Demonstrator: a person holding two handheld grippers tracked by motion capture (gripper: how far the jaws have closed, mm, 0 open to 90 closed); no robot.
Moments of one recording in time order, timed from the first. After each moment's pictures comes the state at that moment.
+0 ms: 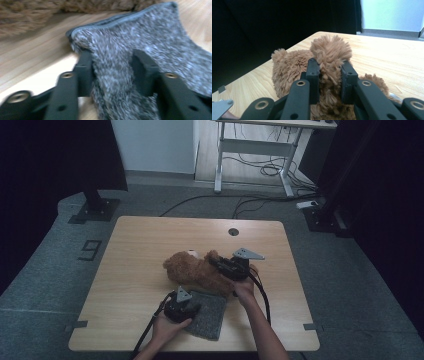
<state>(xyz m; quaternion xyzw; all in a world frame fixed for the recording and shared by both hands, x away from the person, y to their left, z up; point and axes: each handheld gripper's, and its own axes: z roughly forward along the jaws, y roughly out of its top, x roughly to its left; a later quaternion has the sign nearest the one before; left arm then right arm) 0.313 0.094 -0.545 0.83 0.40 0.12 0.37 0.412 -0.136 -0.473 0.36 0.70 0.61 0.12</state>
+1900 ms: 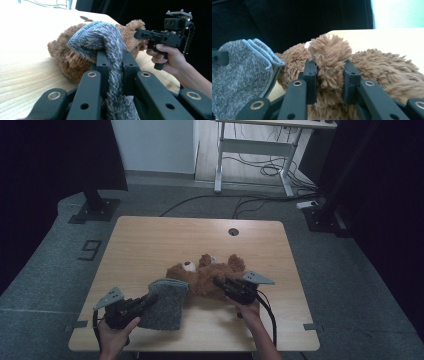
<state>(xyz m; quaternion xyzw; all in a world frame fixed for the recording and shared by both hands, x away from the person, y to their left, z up) 0.254 0.231 -0.462 0.70 0.42 0.09 0.58 0.353 -0.159 -0.508 0.35 0.67 0.65 0.09</state>
